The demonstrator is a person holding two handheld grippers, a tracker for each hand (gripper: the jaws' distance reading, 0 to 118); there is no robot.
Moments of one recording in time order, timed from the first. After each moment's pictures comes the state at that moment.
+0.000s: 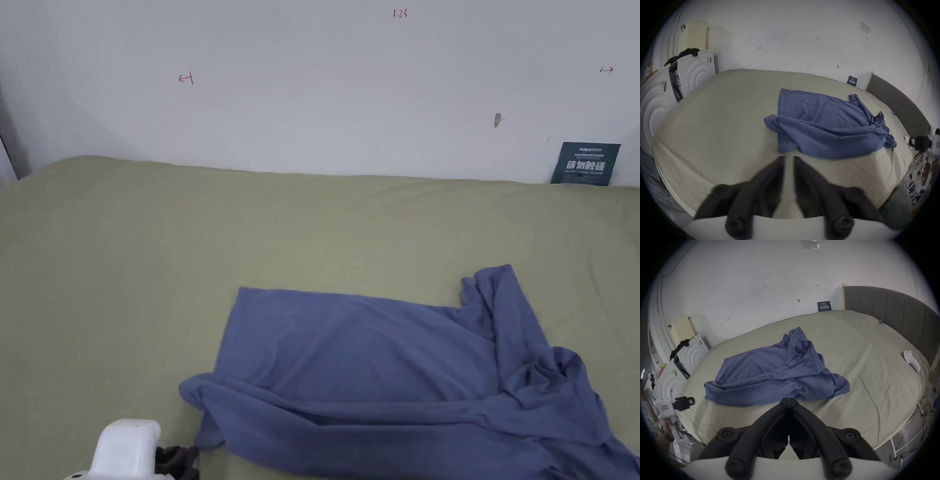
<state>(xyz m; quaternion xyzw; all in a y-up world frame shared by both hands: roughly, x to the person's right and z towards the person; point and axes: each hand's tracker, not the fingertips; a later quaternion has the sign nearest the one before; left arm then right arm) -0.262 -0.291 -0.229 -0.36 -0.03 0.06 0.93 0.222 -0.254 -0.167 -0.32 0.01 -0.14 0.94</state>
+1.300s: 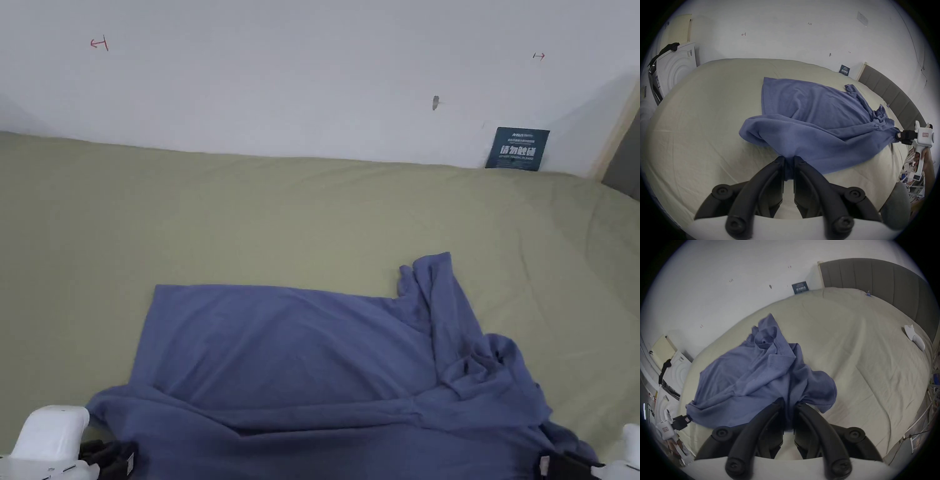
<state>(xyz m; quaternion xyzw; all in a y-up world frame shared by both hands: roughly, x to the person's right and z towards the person) -0.264 -0.307 -0.283 -0.40 -0.11 0.05 0.91 0.262 -0.294 -0.241 -0.37 -0.07 -0.21 0.90</state>
